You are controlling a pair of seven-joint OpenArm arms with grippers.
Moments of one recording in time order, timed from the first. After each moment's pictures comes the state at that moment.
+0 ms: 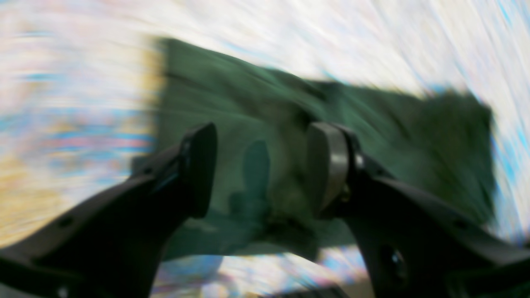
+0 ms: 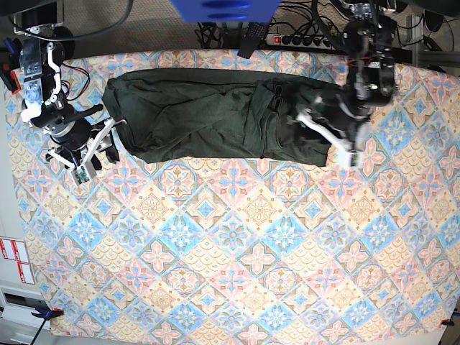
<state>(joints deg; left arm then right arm) 18.5 -10.7 -8.8 112.9 -30.0 1.7 57.6 -15.8 29.8 4.7 103.5 25.3 18.6 -44.2</state>
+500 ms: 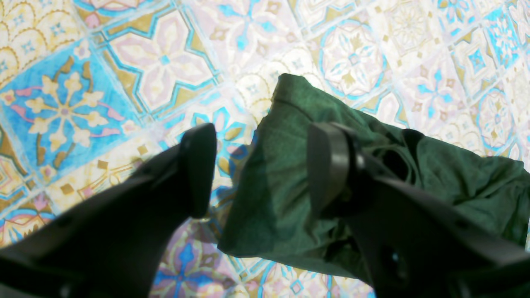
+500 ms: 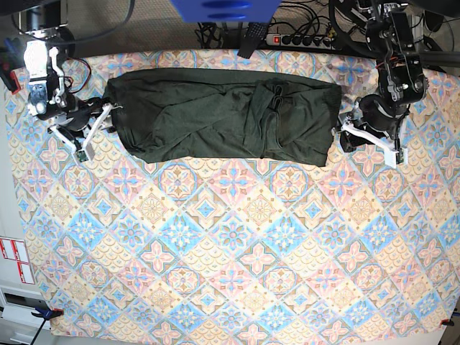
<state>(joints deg) 19.3 -10.7 -18.8 111.9 -29.5 1.7 57.6 -15.4 27.6 4.5 91.7 25.4 18.5 -49.7</state>
